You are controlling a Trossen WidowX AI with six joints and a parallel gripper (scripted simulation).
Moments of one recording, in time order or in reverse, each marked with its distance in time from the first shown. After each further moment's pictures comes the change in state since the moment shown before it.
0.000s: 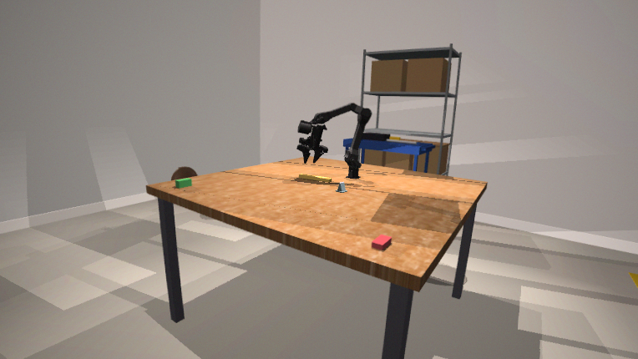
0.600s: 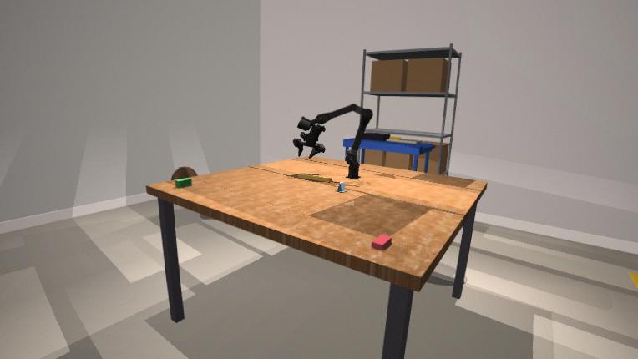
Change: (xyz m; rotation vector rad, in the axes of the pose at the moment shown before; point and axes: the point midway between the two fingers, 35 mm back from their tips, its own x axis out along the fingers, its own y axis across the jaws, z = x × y) arm 0.002 -0.041 0.086 0.358 -0.277 0.009
